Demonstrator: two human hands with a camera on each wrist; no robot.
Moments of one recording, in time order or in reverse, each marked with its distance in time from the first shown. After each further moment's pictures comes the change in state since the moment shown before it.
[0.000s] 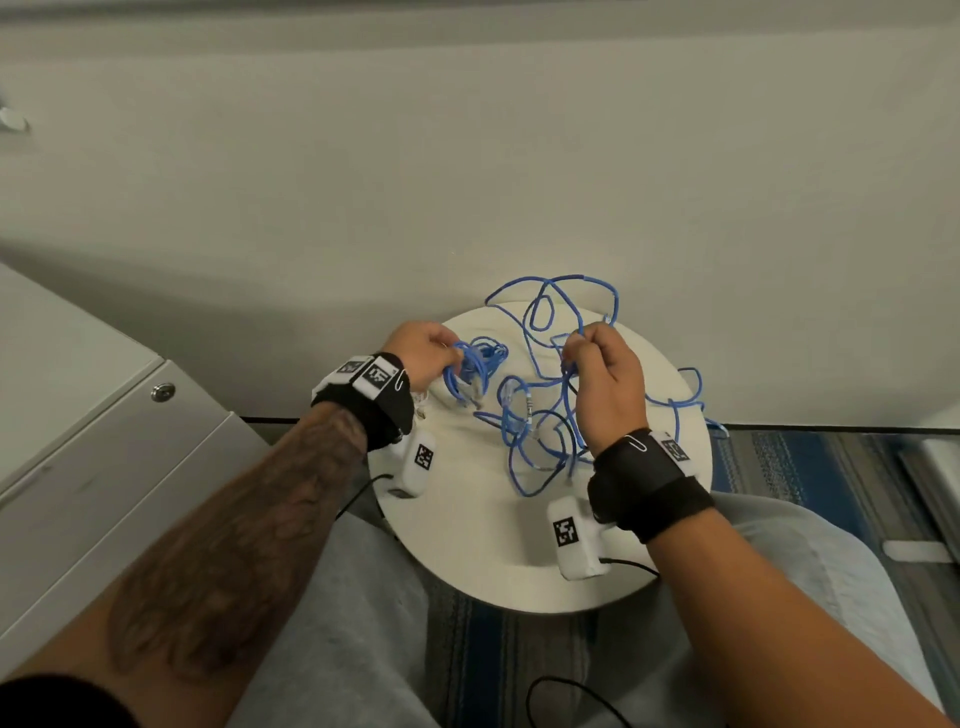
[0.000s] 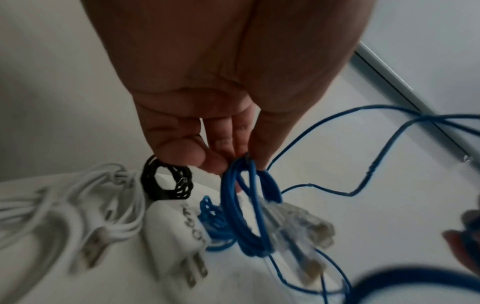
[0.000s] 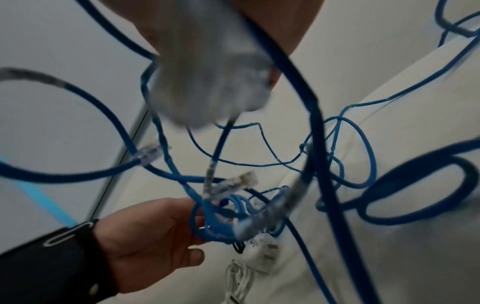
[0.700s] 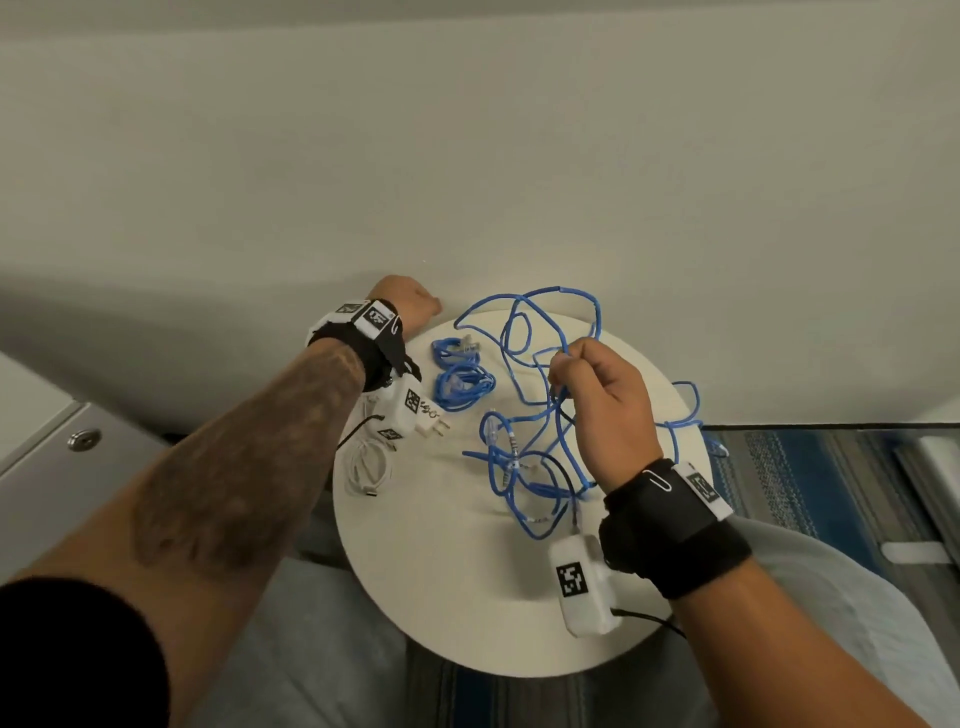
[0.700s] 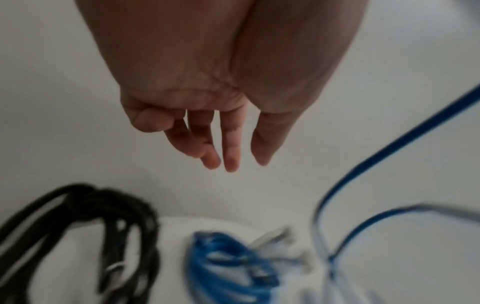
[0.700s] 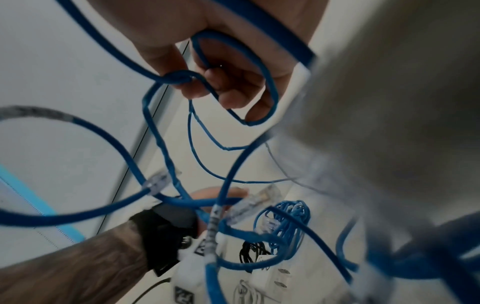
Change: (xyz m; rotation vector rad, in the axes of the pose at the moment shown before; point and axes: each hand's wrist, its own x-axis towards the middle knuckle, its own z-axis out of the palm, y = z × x) left_hand 0.110 0.027 -0.009 0.414 -0.016 -0.023; right_hand 0.016 -0.007 -0.008 -0.004 -0.086 0.011
